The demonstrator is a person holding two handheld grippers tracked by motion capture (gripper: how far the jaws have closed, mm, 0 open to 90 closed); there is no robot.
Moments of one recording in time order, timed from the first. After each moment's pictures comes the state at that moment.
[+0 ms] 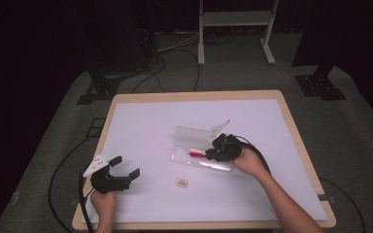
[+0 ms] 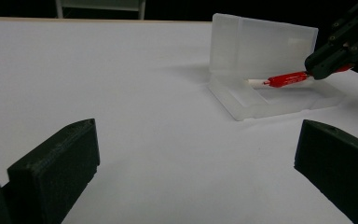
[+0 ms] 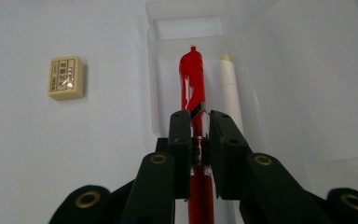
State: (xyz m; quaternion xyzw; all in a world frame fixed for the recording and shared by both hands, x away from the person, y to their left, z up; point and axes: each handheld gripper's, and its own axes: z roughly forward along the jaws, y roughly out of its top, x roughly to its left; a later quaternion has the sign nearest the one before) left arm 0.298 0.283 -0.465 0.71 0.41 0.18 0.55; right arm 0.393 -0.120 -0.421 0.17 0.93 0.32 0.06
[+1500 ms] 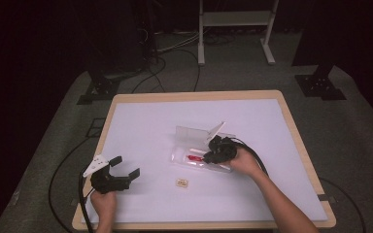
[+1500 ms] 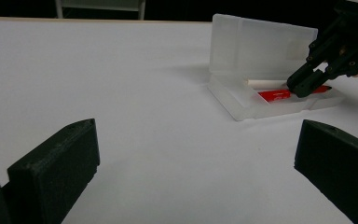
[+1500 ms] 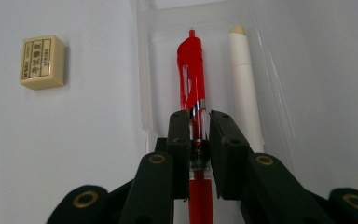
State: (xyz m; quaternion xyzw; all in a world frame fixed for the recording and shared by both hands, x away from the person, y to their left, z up) left arm 0.298 0.283 -0.465 0.71 0.41 0.18 0.55; right arm 0.407 -0.112 -0.446 0.18 0.94 0.29 0.03
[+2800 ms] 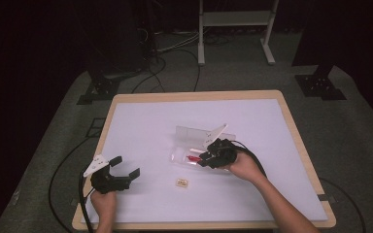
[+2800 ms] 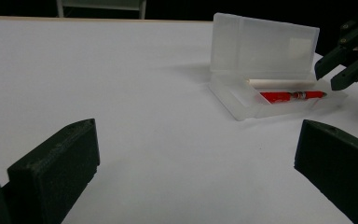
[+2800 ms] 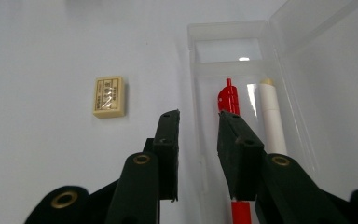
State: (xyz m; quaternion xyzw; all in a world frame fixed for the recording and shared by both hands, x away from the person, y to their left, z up) left arm 0.298 0.282 -0.465 0.71 0.41 0.18 0.55; right arm 0.377 -0.105 -0.419 0.15 0.93 0.34 0.04
